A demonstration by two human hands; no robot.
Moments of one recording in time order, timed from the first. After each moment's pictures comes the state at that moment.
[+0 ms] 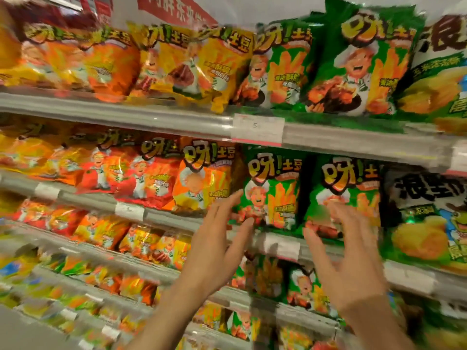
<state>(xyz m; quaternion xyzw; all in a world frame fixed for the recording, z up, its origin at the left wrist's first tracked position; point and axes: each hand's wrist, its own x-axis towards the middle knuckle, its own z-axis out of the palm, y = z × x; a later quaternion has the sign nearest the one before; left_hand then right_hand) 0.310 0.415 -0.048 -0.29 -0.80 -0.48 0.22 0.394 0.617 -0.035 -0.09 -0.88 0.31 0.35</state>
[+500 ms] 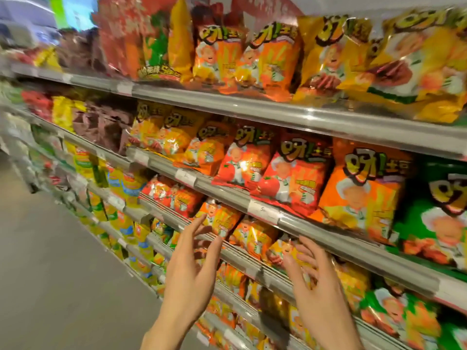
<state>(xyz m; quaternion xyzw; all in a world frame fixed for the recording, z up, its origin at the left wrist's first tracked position) 0.305 0.130 -0.101 -0.01 -0.79 -0.55 0.27 0.306 0.341 -0.097 0.01 -0.83 0.54 0.15</state>
